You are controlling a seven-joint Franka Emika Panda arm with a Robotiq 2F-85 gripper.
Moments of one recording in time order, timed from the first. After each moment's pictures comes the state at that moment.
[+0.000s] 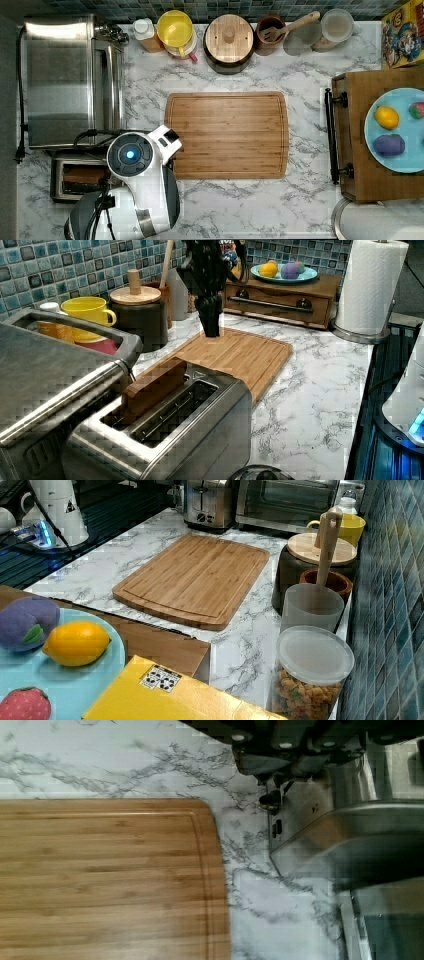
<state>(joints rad) 0.20 -0.17 0.19 -2.32 0.25 0.47 -0.47</state>
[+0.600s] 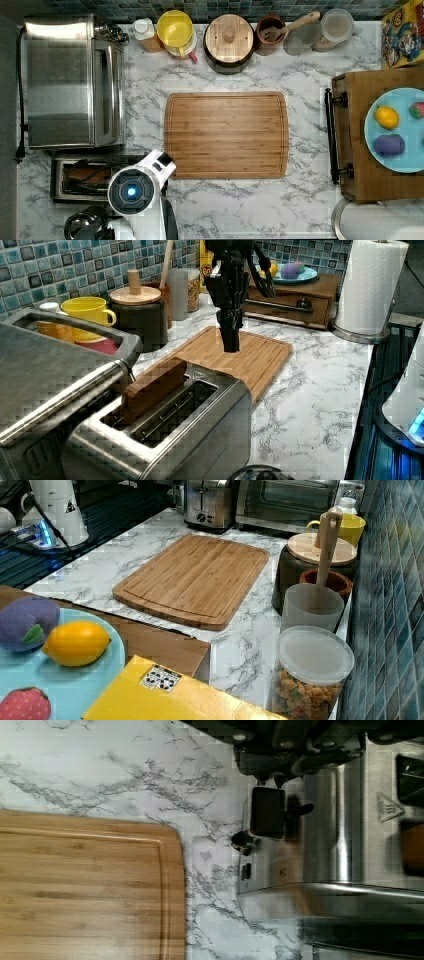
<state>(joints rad) 0.23 -0.31 0.22 -2.48 0.37 0.53 -0.57</state>
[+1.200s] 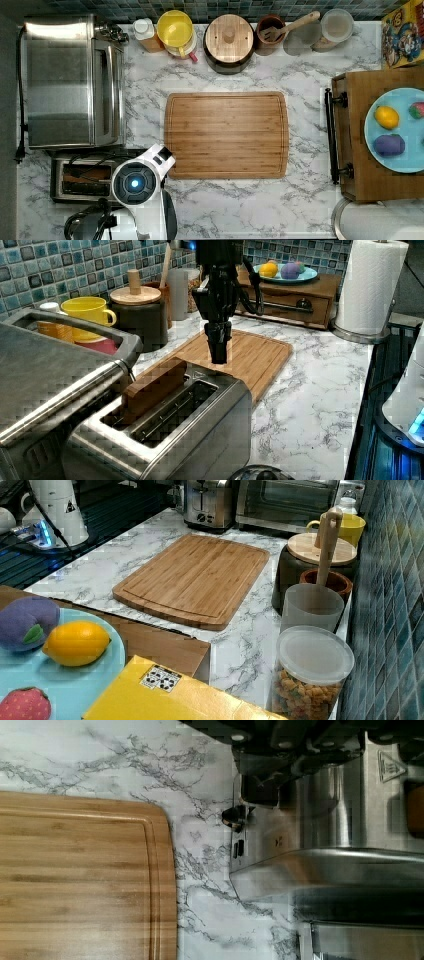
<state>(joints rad) 0.24 -0.23 0.23 -2.48 0.39 0.63 -0.57</state>
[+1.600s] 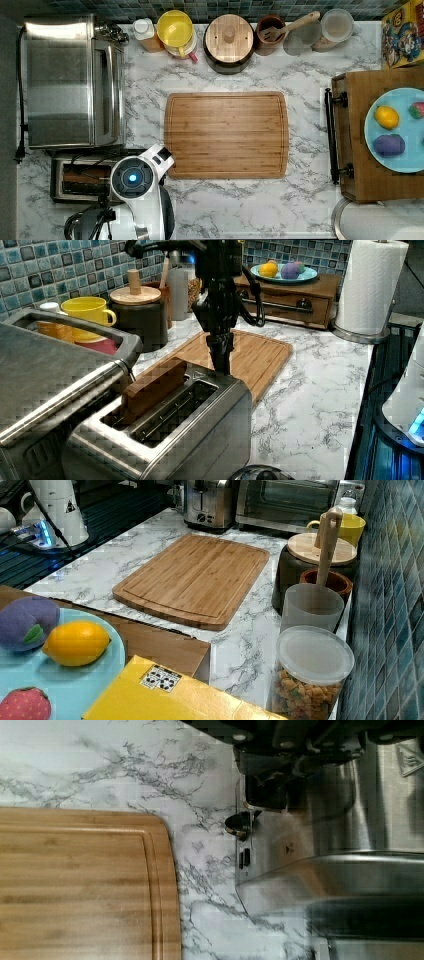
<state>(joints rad) 0.24 -0.18 0.25 -2.48 0.39 0.63 -0.52</state>
